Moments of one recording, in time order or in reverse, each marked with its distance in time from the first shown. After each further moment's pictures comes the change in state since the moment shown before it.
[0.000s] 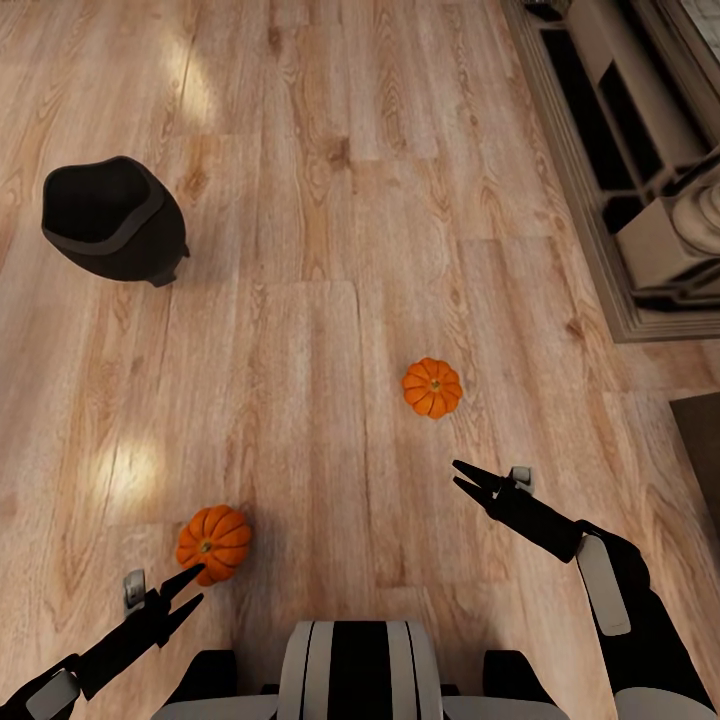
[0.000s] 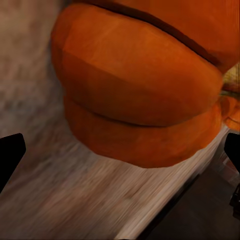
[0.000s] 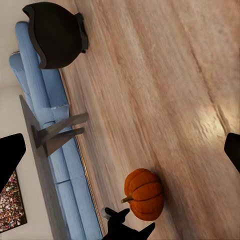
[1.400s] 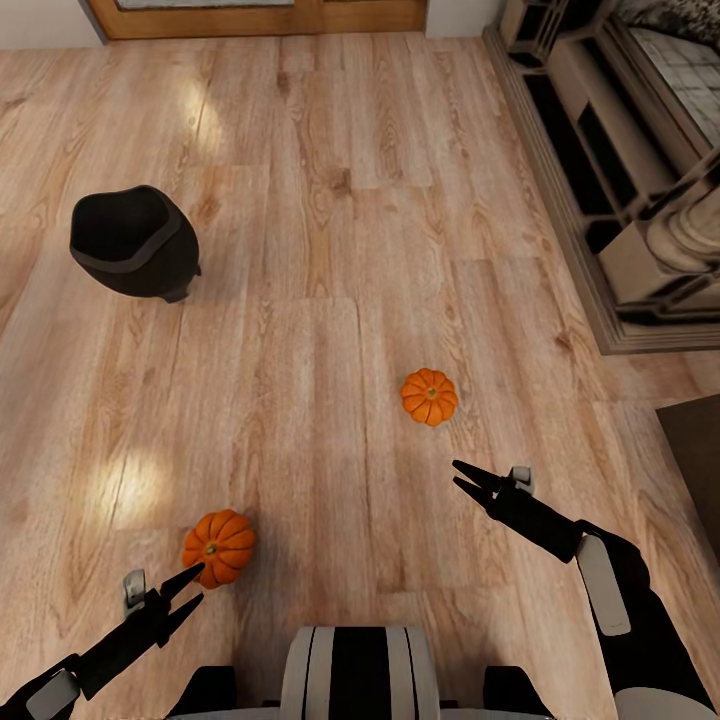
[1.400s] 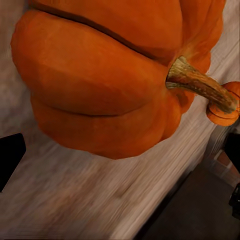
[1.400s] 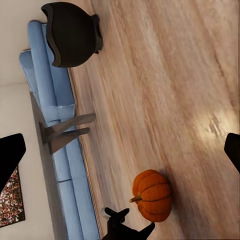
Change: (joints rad) left arm 0.000 0.000 -0.001 0.000 0.000 0.001 -0.003; right arm 0.000 0.000 0.000 0.000 0.000 0.000 -0.001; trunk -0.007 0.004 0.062
